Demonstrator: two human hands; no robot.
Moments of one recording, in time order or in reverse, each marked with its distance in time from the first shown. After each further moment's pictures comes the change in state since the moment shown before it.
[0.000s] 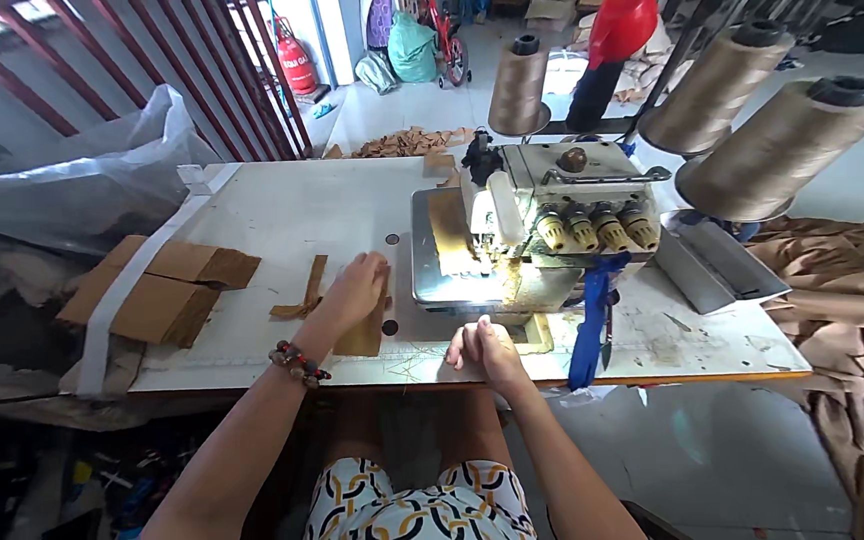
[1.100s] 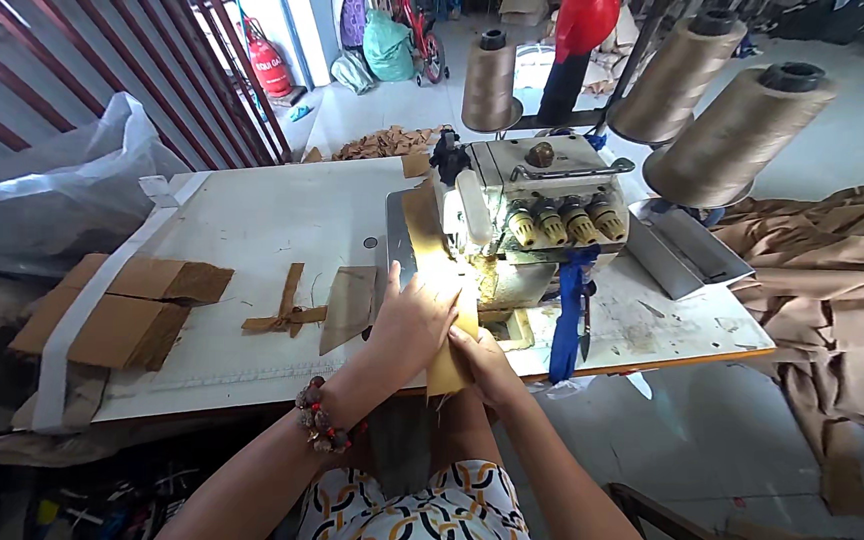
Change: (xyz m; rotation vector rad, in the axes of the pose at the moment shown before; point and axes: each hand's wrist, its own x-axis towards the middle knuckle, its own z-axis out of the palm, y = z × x) left_hand -0.023 0.115 0.022 0.254 0.156 0.481; right_hand -0.009 -0.040 0.019 0.043 0.246 0.282
